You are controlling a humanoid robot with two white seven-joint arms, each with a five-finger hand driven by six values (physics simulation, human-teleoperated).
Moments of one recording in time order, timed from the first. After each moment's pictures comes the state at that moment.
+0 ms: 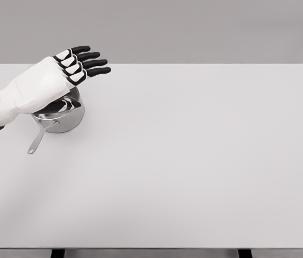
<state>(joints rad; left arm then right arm) -0.34 0.76 -0.27 -1.80 -0.52 -0.61 -0.10 0.07 0.00 -0.06 -0.04 -0.12 -0.06 0.09</state>
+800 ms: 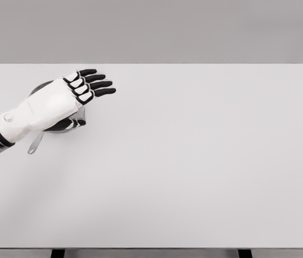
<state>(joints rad) -0.23 0.71 -0.26 -1.80 -0.57 -0.61 -0.12 0.07 0.00 -0.06 -0.04 -0.12 -0.06 0.09</state>
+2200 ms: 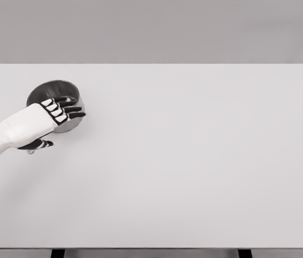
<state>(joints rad) -0.12 0.83 -0.20 -1.69 -0.64 -0.61 -0.16 0.07 0.00 -0.06 -0.04 -0.12 -0.06 0.09</state>
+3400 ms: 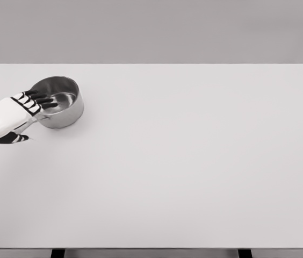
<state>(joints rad) -0.10 0.85 -0.11 -1.57 -0.64 -0.61 -0.16 0.07 0.00 -0.06 -0.04 -0.12 -0.06 0.09</state>
